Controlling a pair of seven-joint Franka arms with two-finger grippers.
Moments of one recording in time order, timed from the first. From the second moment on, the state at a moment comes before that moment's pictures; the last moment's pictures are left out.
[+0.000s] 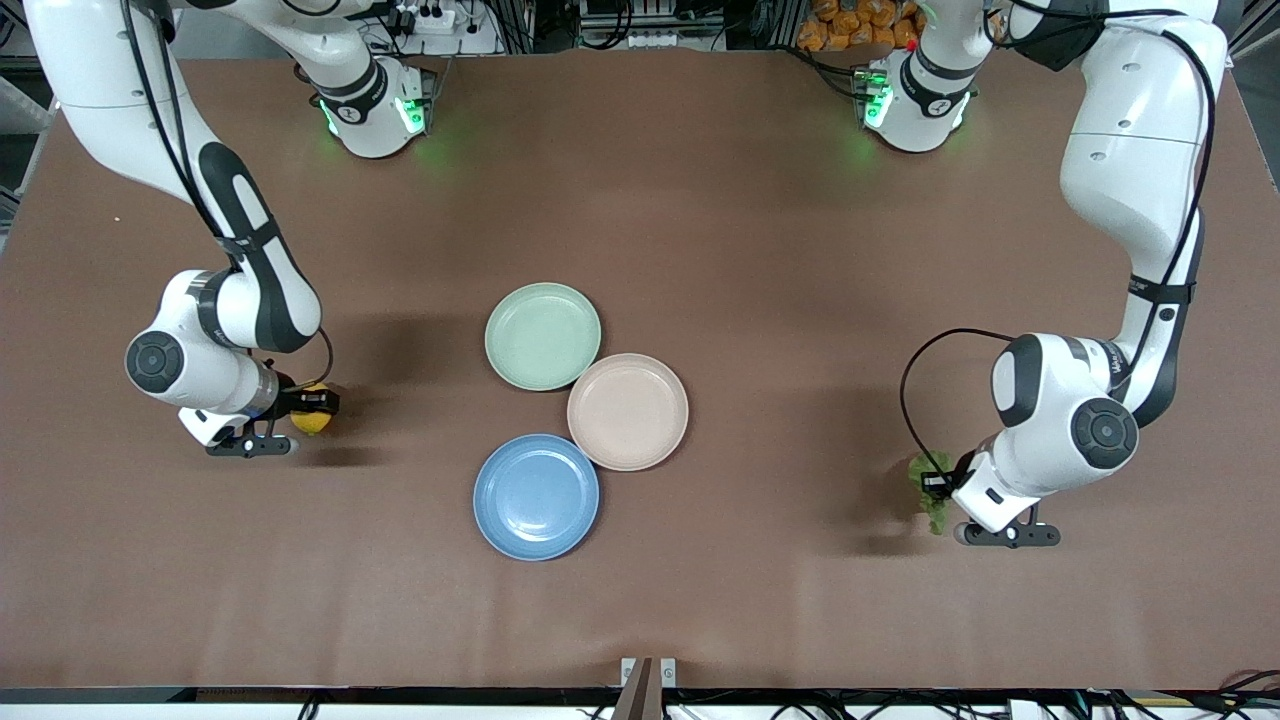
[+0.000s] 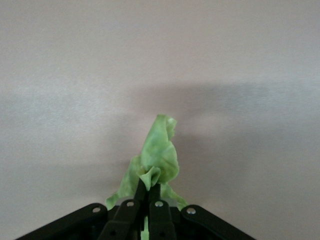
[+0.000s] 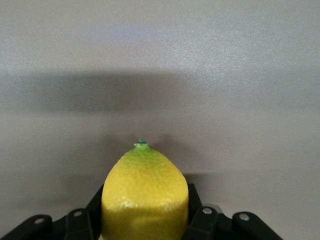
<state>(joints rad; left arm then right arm) 0.02 0.76 -0.17 -1.47 0.06 2.30 -0.11 0.03 0.54 -0.09 -1.99 0.06 2.42 -0.11</state>
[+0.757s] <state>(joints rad) -0.01 0.75 -0.22 -1.47 0.06 2.30 -0.23 0.03 0.54 -0.09 -1.96 0.06 2.38 -0.11</state>
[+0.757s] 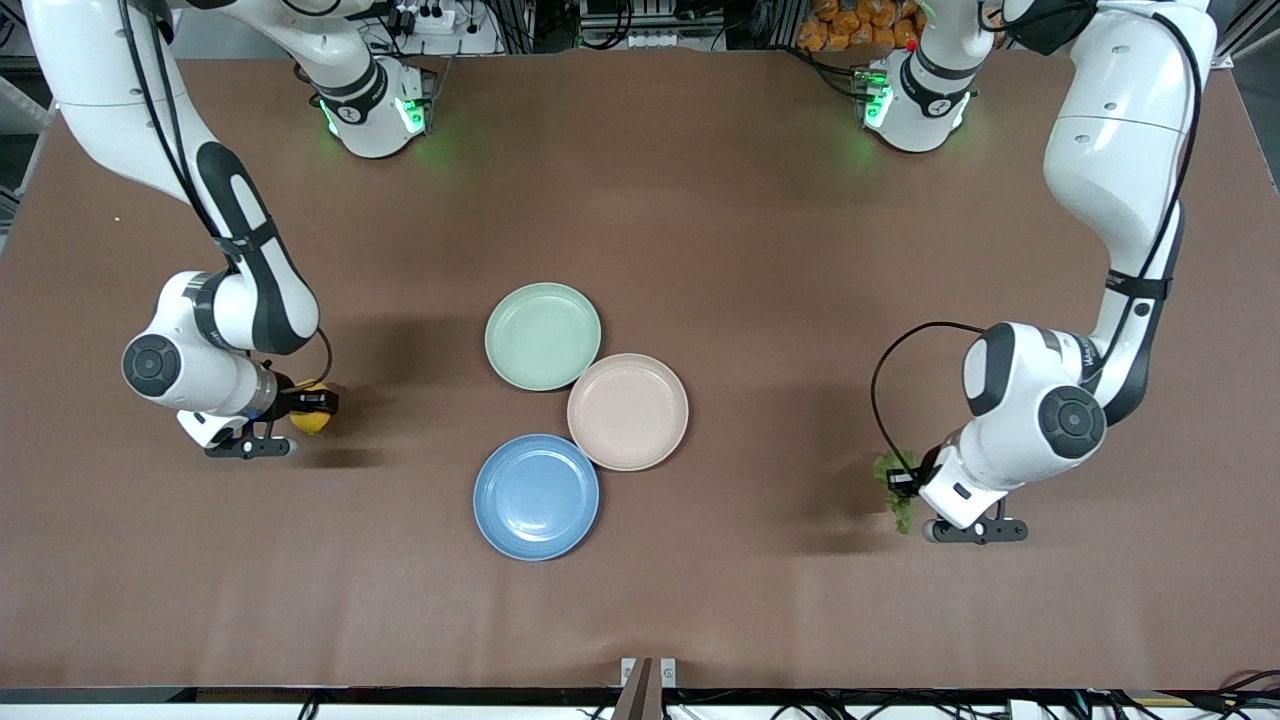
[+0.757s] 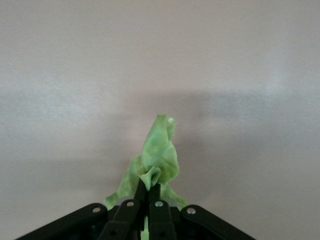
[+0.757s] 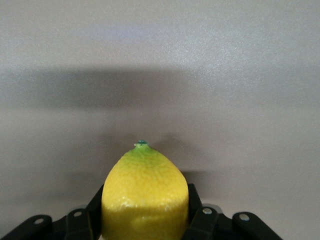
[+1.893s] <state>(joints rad) -0.12 0.73 -0.22 -1.47 0.06 2.29 -0.43 0.04 0.54 -0.08 -1.90 0.06 2.29 -0.11</state>
